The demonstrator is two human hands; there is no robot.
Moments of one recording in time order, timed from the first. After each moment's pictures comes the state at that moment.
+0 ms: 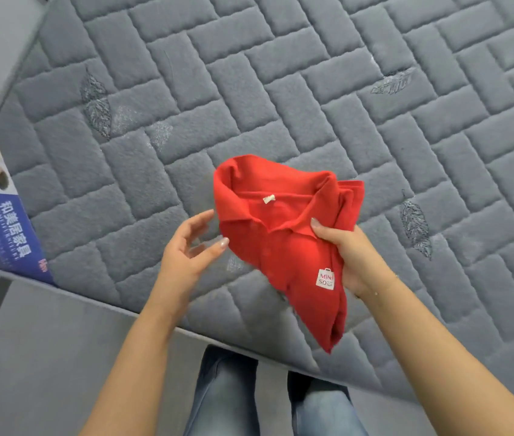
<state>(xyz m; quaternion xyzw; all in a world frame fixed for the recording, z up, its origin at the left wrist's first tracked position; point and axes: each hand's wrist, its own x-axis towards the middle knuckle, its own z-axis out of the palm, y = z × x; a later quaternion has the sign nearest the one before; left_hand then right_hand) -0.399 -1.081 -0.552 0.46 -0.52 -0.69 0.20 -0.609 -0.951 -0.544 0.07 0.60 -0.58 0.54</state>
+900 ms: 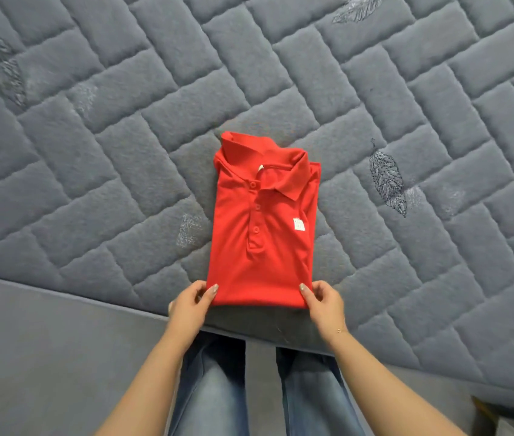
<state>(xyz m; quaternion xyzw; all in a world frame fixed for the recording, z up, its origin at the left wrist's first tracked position) -0.385 -0.941 -0.671 0.57 -0.63 -0.50 -0.15 -0.570 -0.757 -0.681 0.03 0.85 -0.31 0.43</state>
